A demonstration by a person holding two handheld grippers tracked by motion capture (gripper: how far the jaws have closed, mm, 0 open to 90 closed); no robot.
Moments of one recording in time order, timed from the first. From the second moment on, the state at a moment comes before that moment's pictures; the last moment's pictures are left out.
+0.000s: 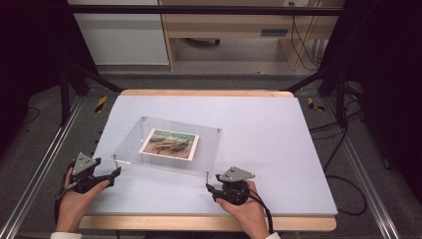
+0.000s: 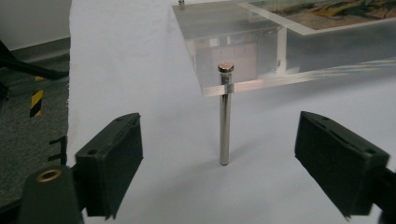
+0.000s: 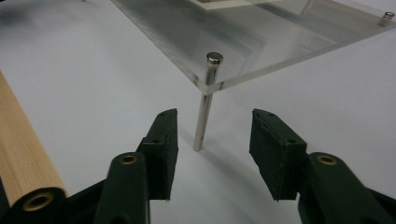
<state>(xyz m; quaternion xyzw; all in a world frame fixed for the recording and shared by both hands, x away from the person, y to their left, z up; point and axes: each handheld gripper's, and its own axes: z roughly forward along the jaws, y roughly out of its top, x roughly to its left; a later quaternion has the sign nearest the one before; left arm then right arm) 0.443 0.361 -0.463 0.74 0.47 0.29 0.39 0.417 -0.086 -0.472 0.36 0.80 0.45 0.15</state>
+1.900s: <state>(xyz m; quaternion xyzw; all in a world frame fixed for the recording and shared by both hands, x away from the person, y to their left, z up) 0.466 0.353 -0.461 0.69 0.46 0.28 0.47 0.455 -0.080 -0.457 0.39 0.76 0.52 0.07</state>
